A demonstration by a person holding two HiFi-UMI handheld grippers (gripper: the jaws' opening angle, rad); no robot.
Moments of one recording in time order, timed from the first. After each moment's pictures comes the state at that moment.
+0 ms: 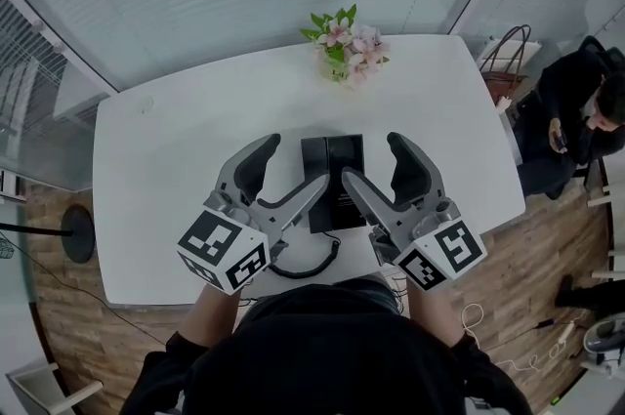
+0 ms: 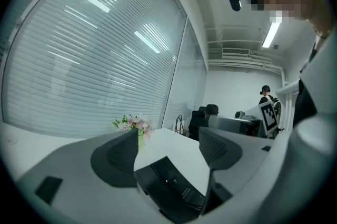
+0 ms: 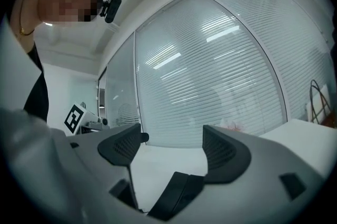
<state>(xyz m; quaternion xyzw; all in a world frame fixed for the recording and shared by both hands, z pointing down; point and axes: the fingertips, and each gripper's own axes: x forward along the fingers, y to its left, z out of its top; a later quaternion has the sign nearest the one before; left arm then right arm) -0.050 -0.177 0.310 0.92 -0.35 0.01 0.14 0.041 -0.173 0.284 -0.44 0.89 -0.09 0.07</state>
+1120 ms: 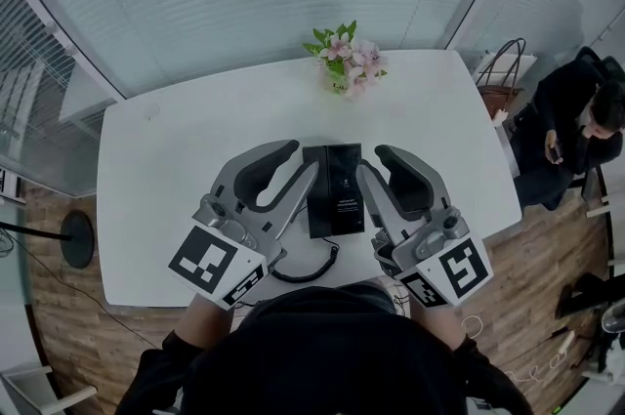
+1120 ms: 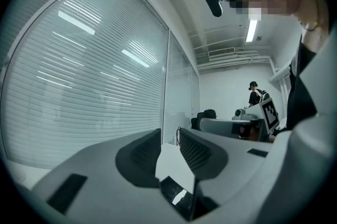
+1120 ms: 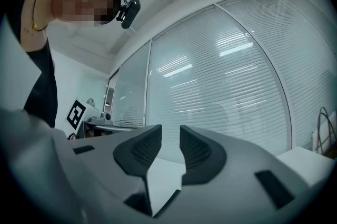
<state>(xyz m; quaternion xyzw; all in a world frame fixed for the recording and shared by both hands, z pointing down) -0.051 -0.159 0.244 0.93 -0.35 -0.01 0.03 0.031 -0.148 0.225 -0.42 0.90 0.01 0.09</state>
